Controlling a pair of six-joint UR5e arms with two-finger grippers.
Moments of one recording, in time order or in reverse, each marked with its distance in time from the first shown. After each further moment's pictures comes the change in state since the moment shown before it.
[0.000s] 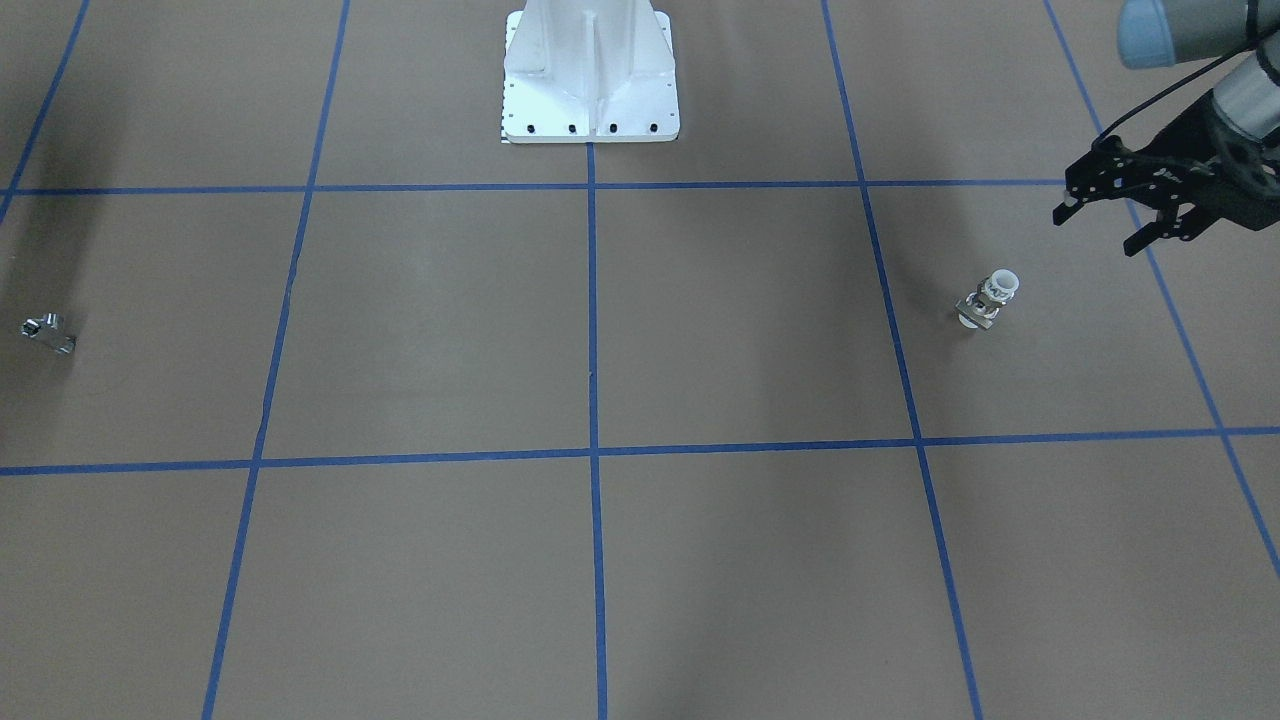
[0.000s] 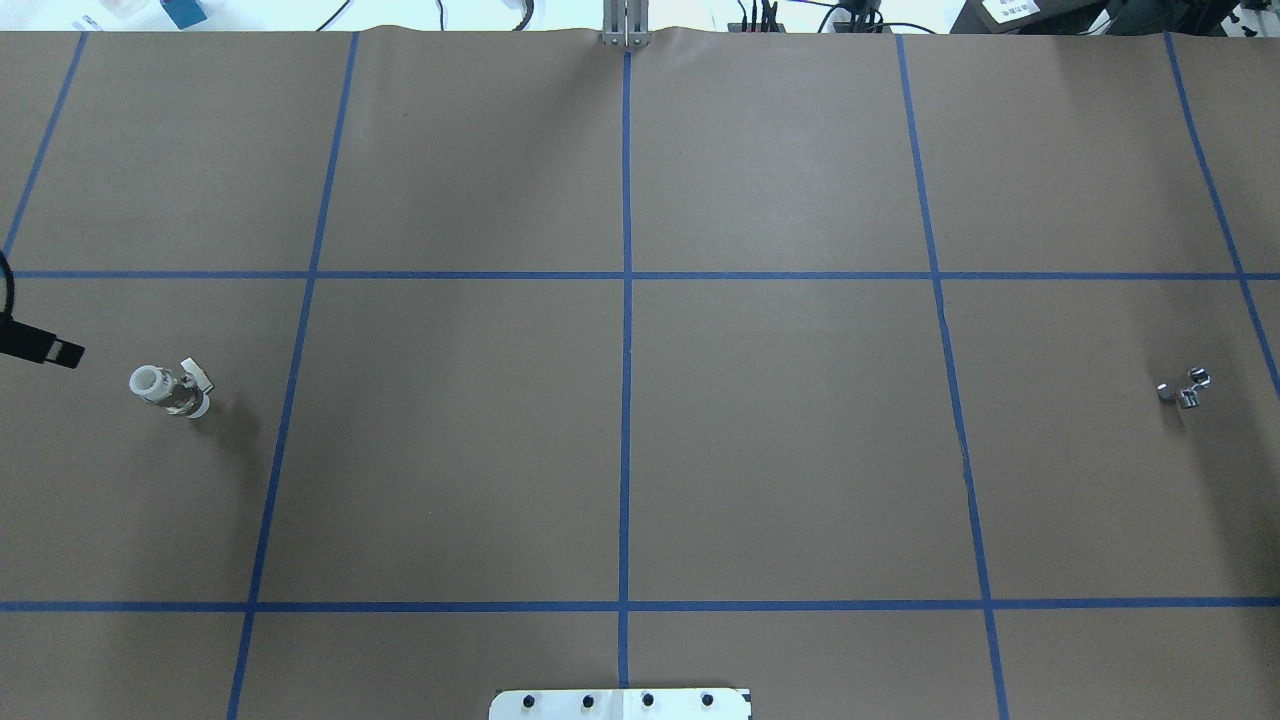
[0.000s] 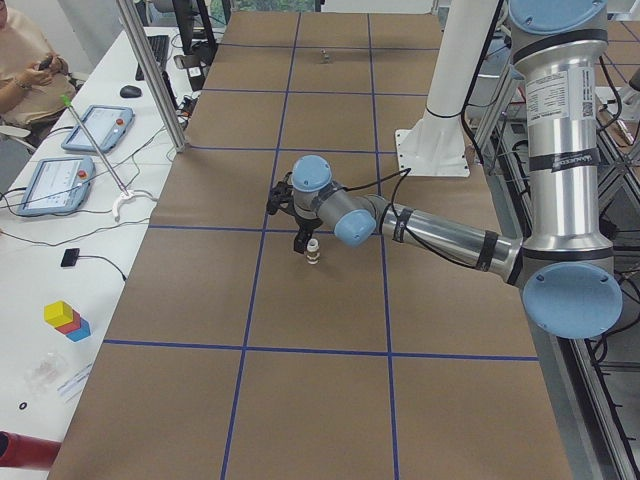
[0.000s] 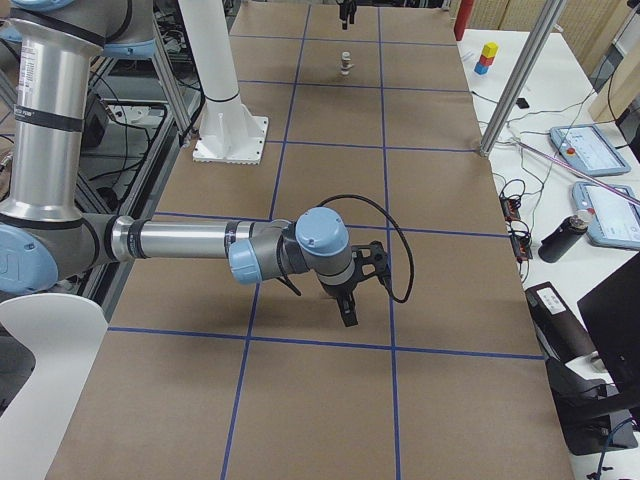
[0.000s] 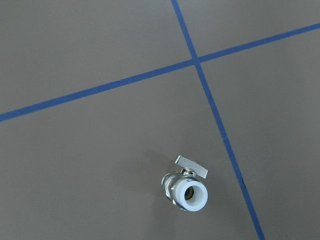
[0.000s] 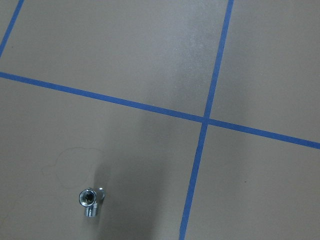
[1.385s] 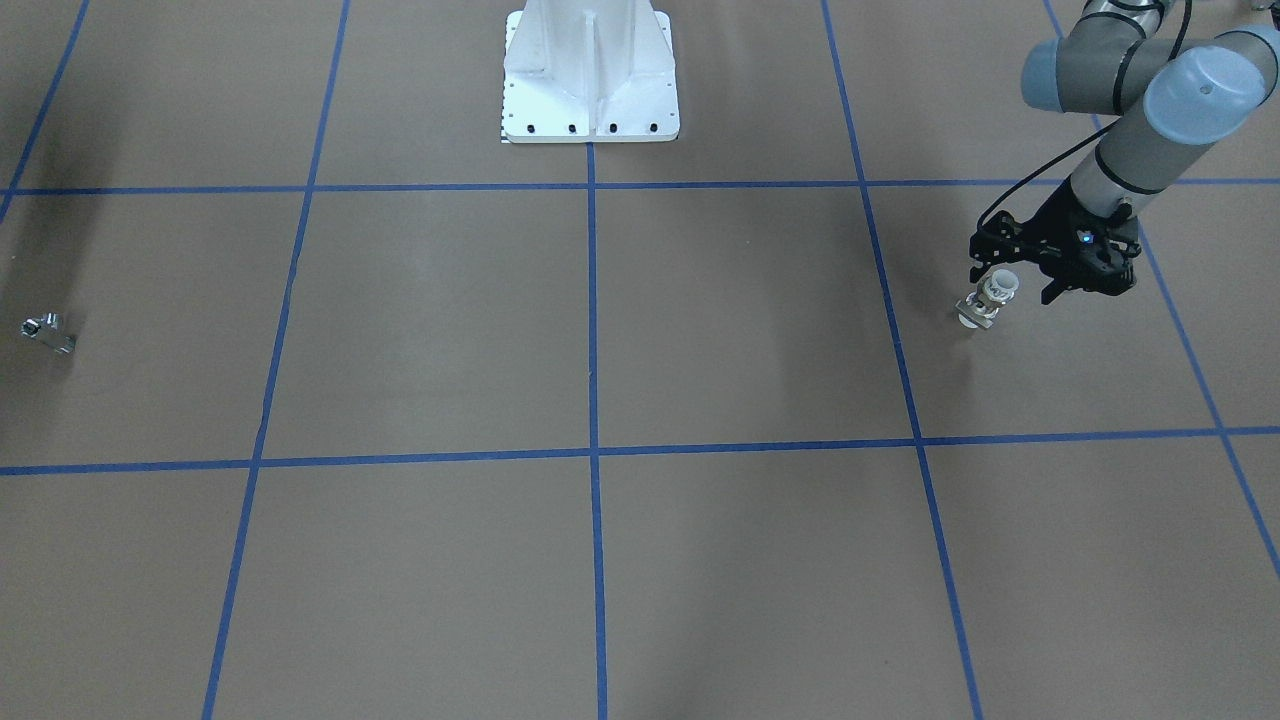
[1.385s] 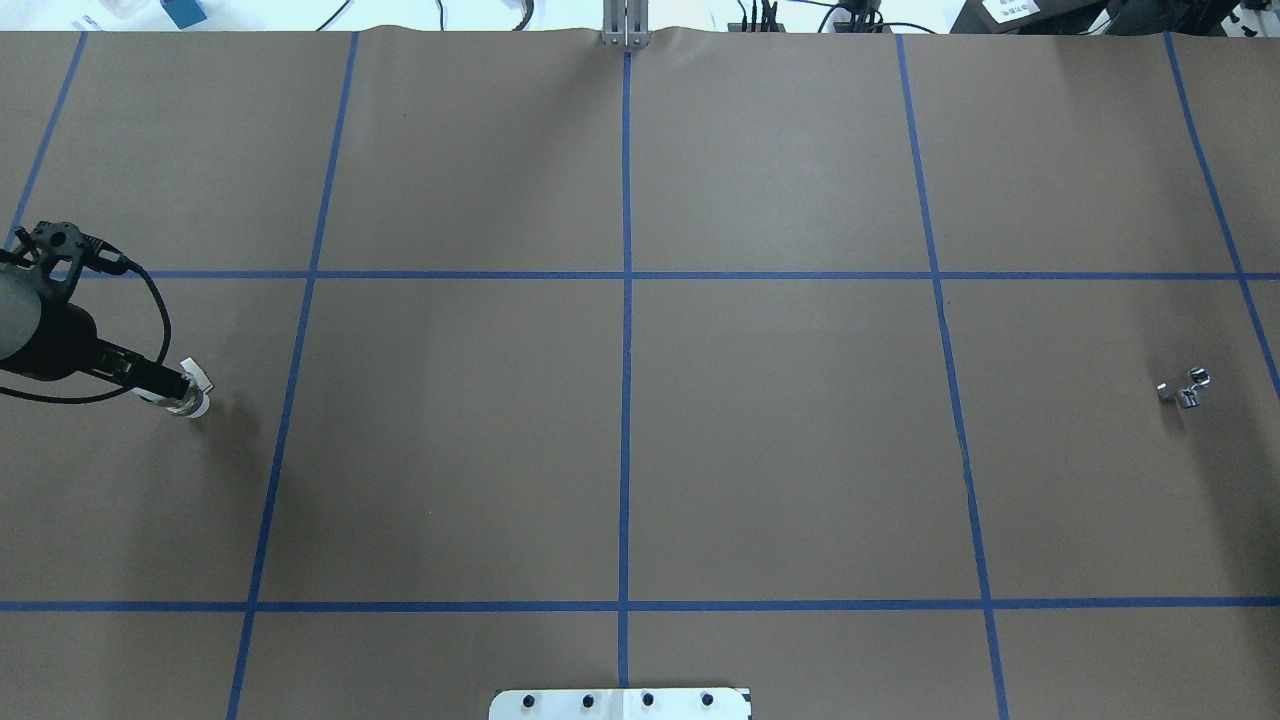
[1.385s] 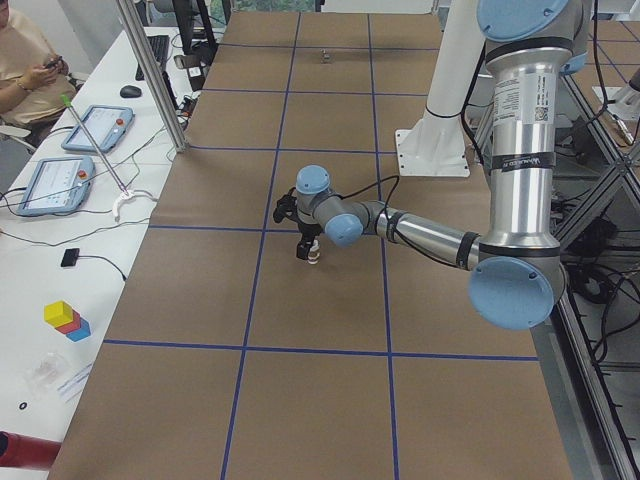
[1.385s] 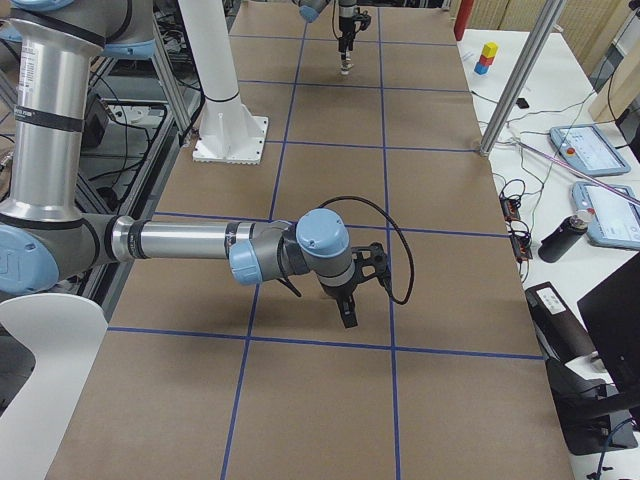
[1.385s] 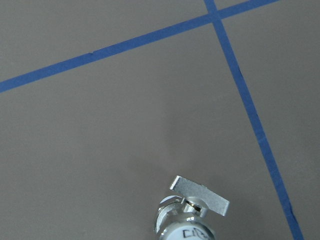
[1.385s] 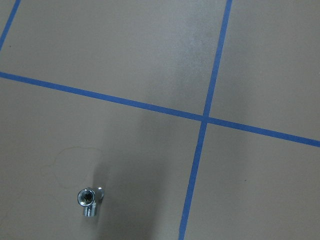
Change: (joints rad) left arm 0.208 -0.089 0.127 -0.023 0.226 -0.107; right arm -0.002 0.002 -0.005 0.000 -0.003 0.000
